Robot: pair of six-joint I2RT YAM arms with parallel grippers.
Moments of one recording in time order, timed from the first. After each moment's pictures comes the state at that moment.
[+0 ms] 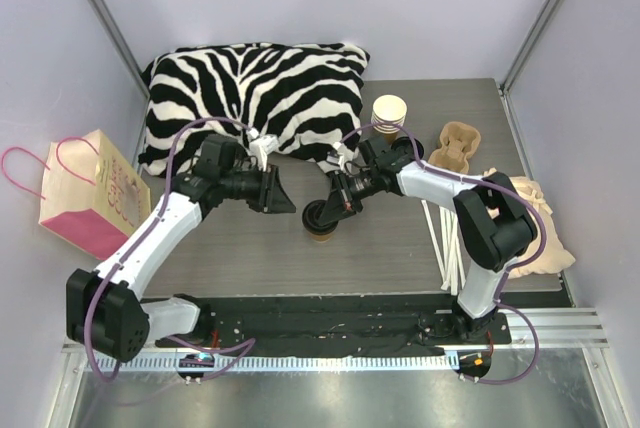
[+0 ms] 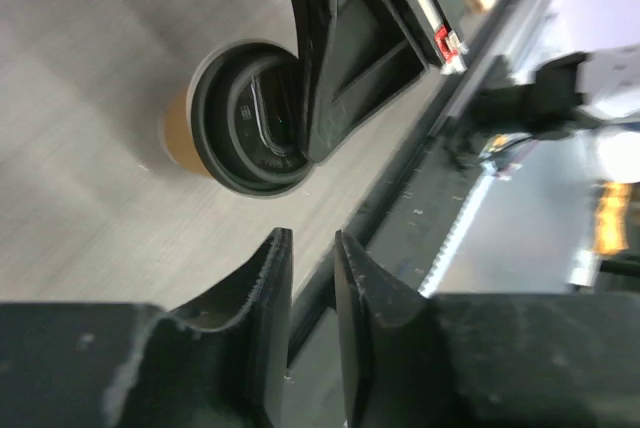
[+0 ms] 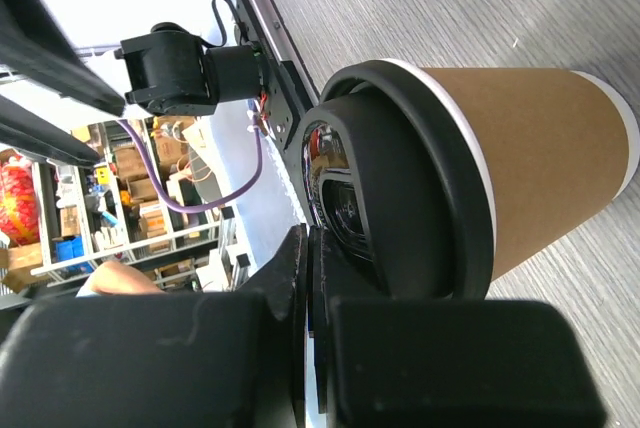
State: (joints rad) left arm -0.32 1.21 0.92 -0.48 0.80 -0.24; right arm 0.54 1.79 1.11 -0.28 -1.01 0.47
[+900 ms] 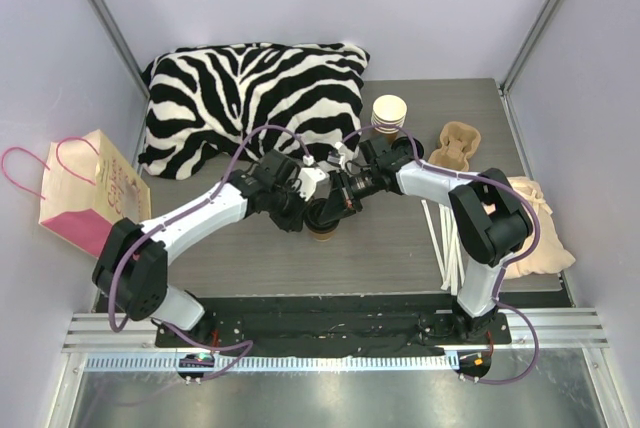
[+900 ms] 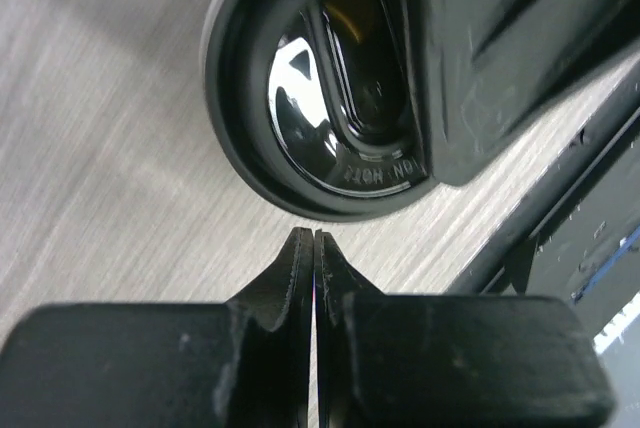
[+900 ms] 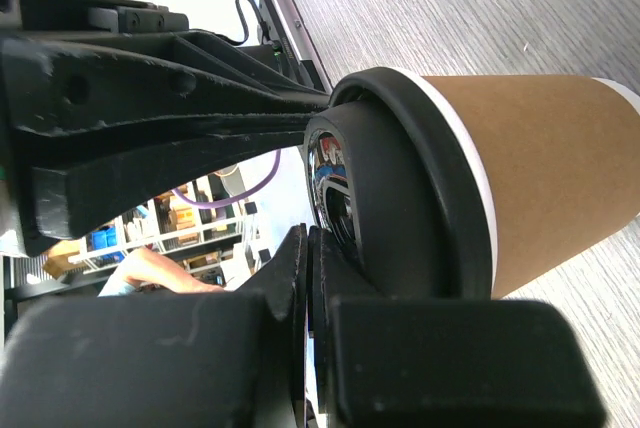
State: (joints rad) left arm -0.65 1.48 1.03 -0.59 0.31 0.12; right arm 0.51 1.83 1.11 -0.23 -1.08 0.51
